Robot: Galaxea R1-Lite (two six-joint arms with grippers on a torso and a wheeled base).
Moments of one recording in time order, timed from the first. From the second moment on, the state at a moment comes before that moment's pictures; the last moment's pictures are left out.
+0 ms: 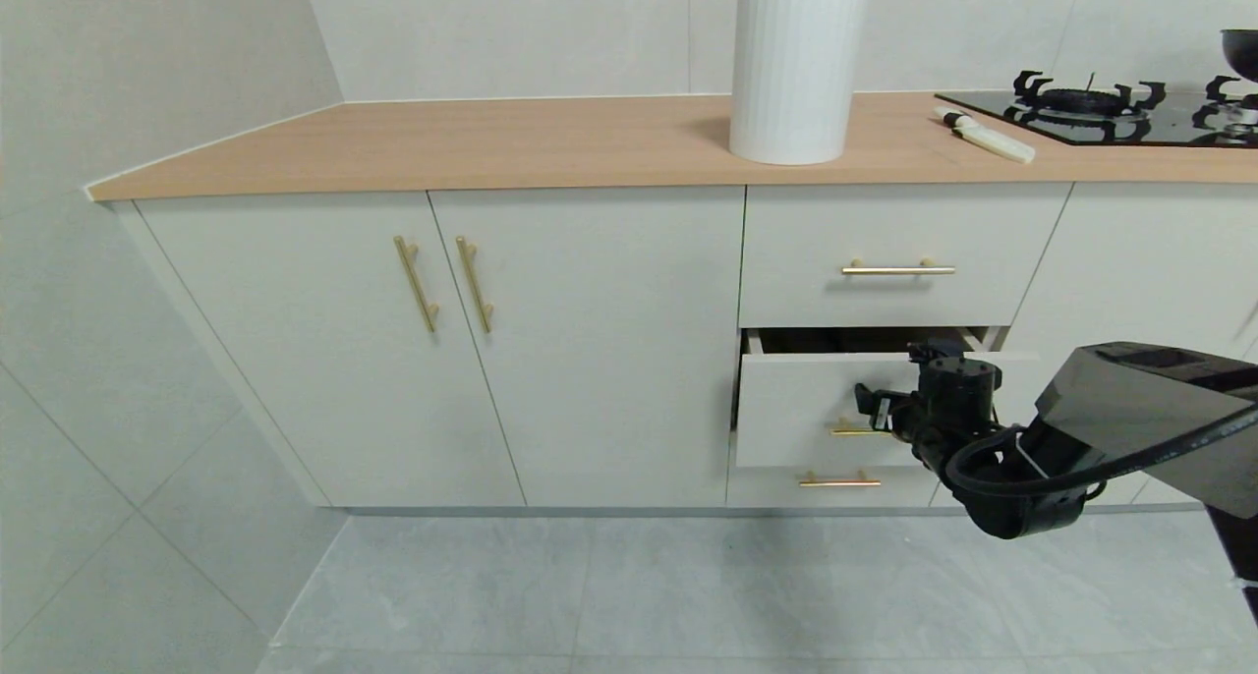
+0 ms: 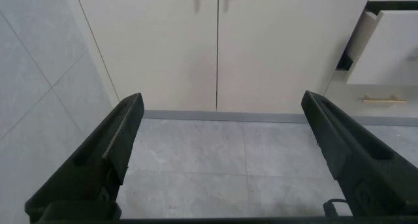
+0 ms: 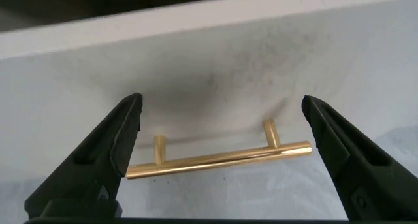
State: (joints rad) left arm 0.00 0.00 0.00 0.00 0.03 -0.01; right arm 0.19 2.44 -1.07 -1.12 -0.30 0.18
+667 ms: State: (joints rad) left arm 0.00 0.00 0.00 0.00 0.03 -0.01; right arm 0.17 2.54 -1.26 -1.12 -0.35 0.17
